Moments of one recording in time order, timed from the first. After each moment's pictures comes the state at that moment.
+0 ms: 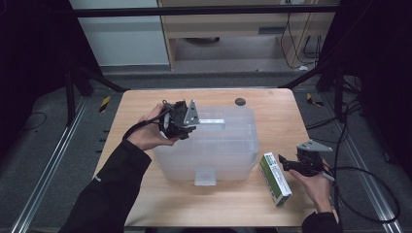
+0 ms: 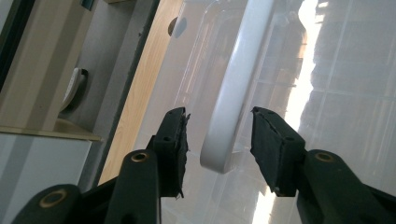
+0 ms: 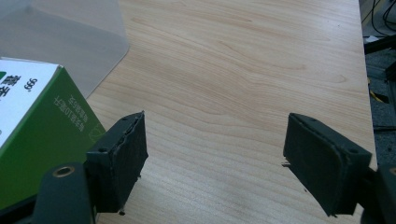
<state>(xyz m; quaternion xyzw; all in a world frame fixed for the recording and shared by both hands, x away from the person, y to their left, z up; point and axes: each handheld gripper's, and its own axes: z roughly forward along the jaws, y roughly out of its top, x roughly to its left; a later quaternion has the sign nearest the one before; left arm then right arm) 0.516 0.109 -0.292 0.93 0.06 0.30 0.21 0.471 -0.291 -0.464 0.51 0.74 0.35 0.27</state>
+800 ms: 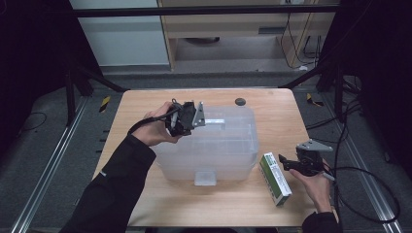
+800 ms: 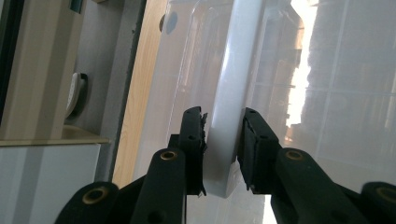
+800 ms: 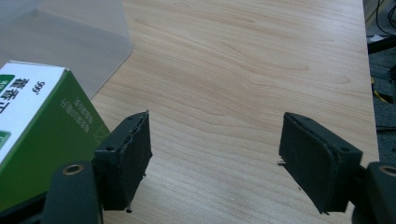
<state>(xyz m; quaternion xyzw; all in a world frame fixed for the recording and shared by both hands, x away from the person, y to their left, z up) 0.521 0.096 -0.293 0.94 0.02 0.30 0.18 0.471 -0.291 -0.462 0.51 0.74 0.36 0.26</state>
